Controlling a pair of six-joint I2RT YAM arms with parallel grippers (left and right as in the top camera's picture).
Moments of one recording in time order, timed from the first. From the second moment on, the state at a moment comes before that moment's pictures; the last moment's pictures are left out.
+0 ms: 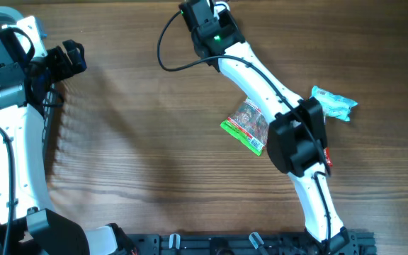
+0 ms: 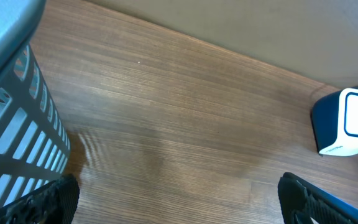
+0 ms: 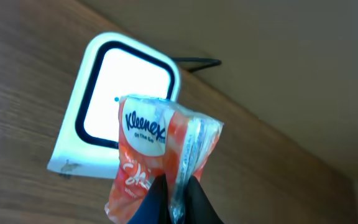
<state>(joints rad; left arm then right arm) 0.33 1.51 1.33 -0.55 0.26 -0.08 0.57 2.39 2.18 -0.62 0.66 -0.22</state>
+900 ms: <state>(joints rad) 0.33 1.51 1.33 -0.55 0.26 -0.08 0.54 1.92 2.19 -1.26 0.16 -0.10</state>
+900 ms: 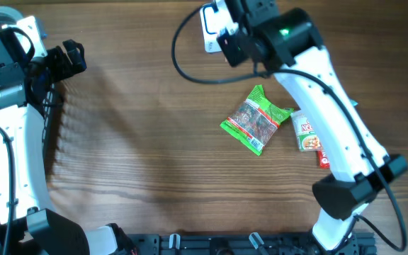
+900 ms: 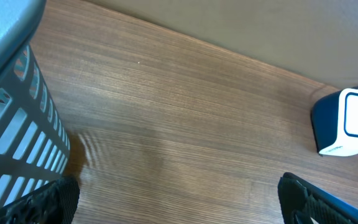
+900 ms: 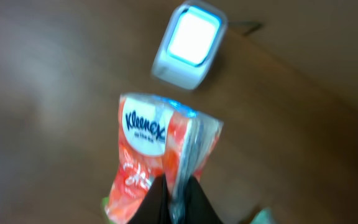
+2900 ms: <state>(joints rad) 0.33 1.51 1.33 -0.55 0.26 -0.08 0.18 1.69 1.61 -0.96 -0.21 0.18</state>
